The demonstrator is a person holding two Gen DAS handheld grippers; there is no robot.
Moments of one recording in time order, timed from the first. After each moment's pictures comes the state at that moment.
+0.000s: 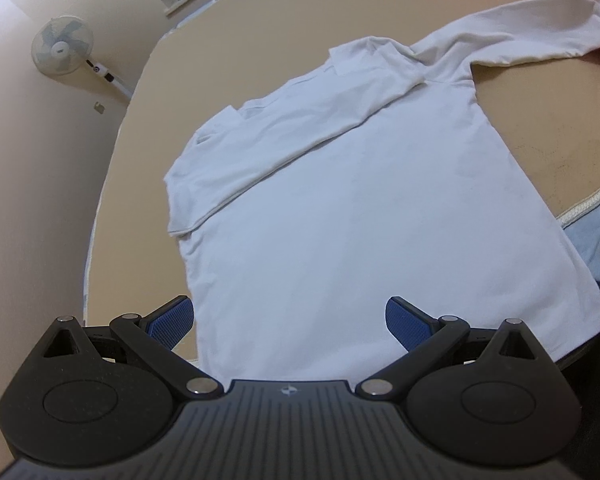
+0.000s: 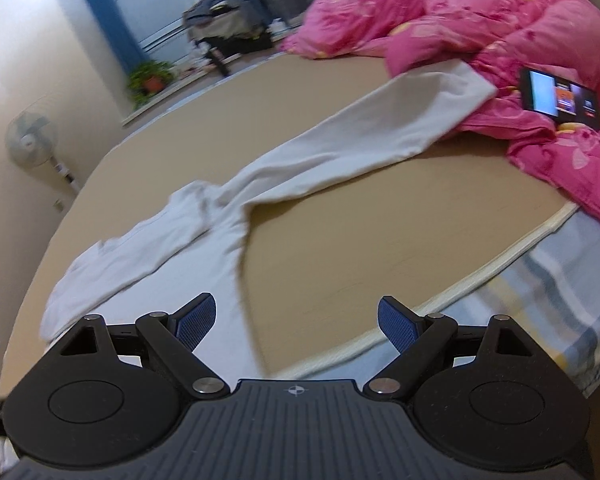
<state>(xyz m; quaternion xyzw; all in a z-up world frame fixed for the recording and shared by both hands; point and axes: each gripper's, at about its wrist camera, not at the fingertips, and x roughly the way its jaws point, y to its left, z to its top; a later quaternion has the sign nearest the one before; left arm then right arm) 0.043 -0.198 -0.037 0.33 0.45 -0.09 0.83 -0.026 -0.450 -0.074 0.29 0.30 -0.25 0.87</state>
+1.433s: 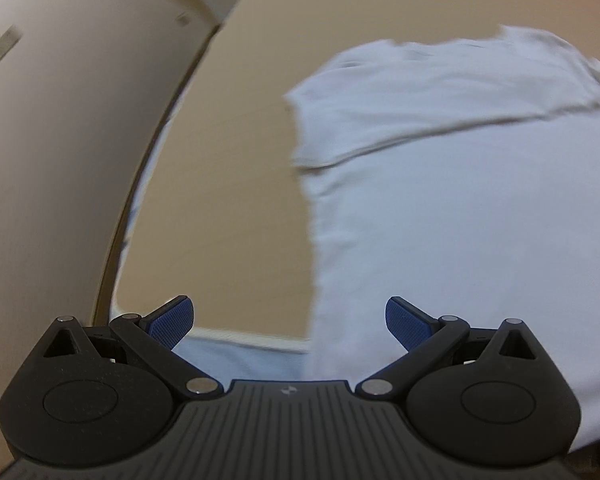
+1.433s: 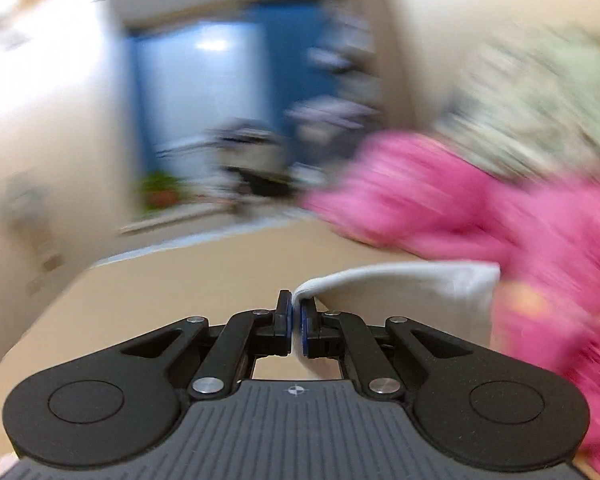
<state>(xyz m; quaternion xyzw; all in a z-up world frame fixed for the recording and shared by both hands) 0.138 -0.043 -0.055 0.23 0.50 0.06 0.84 0.271 -0.431 0.046 0.07 0.14 -0.20 0.97</state>
